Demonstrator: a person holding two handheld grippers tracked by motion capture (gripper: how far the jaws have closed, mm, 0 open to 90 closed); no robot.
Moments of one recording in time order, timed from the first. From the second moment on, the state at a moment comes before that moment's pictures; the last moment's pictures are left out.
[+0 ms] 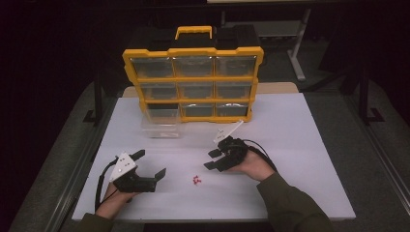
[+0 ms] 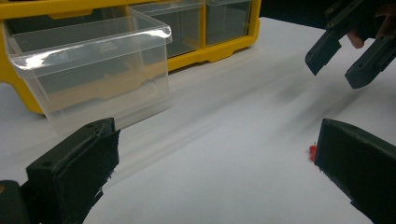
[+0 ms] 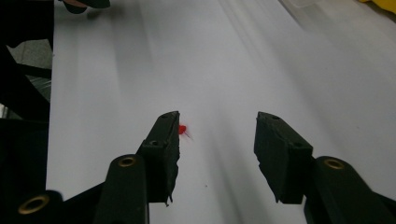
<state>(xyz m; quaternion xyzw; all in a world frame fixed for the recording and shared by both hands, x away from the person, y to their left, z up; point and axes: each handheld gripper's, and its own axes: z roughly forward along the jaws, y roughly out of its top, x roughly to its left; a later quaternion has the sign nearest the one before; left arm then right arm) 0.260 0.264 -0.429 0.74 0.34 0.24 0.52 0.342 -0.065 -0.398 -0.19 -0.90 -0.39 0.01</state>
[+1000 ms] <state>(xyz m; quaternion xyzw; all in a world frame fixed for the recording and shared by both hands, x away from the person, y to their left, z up) 0.261 0.262 -0.431 0.75 0.34 0.24 0.52 0.353 -0.023 -0.416 -0.13 -0.93 -0.35 0.05</state>
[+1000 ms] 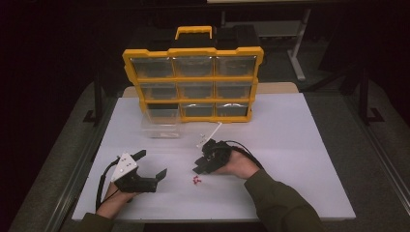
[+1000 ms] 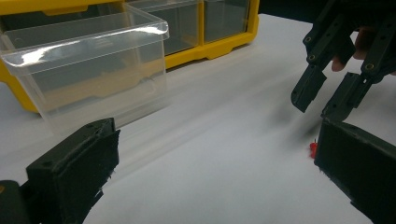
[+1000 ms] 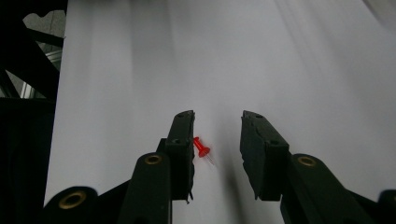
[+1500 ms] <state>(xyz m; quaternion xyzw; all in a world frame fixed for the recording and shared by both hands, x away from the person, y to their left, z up) 0.262 0.261 -0.432 0.75 0.33 0.24 0.52 0.351 -0.012 -0.424 -0.11 -0.94 -0.32 0.06</state>
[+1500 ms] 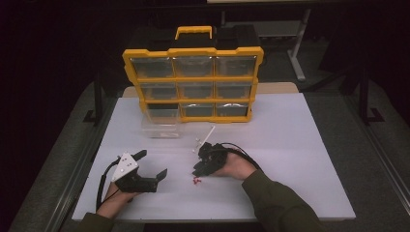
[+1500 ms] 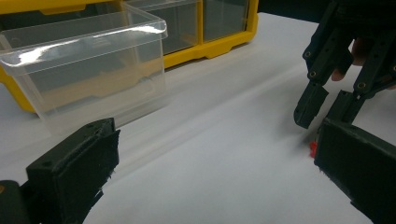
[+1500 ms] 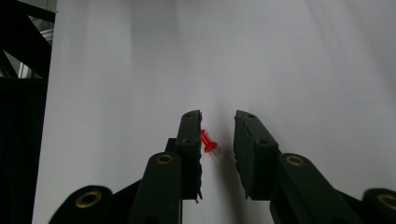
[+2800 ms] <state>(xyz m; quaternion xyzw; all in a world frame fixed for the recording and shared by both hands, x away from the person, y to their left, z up) 0.261 0.260 -0.432 0.75 0.33 0.24 0.52 0.347 -0.003 -0.436 -0.10 -0.95 -0.30 0.03</state>
